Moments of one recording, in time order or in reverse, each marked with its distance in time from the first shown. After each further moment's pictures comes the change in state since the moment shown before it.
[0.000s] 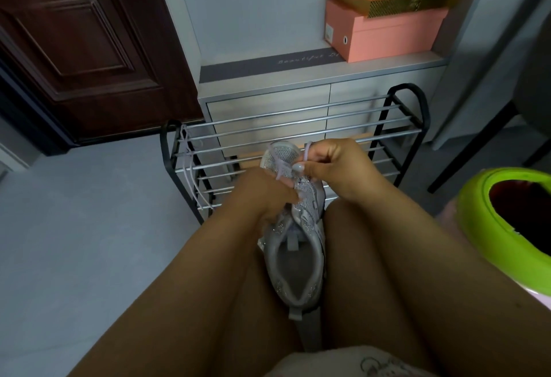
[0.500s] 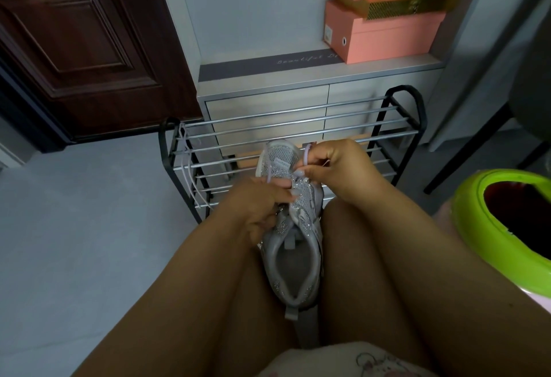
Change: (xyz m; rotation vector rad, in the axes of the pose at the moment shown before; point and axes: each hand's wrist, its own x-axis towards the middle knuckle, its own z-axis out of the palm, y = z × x) left_hand -0.014 -0.010 0.004 -0.559 -0.090 -0.142; right_hand -0.003 0.001 -0.004 -0.171 0.002 -0.096
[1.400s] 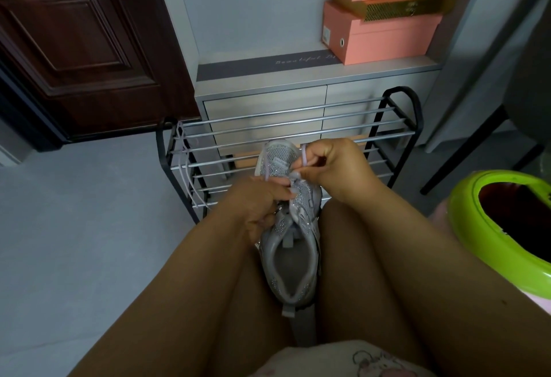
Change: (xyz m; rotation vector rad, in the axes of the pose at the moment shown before) left_hand -0.008 0.004 0.005 -0.021 -0.027 0.010; right_hand -0.002 -0.003 0.002 0.012 0.040 0.023
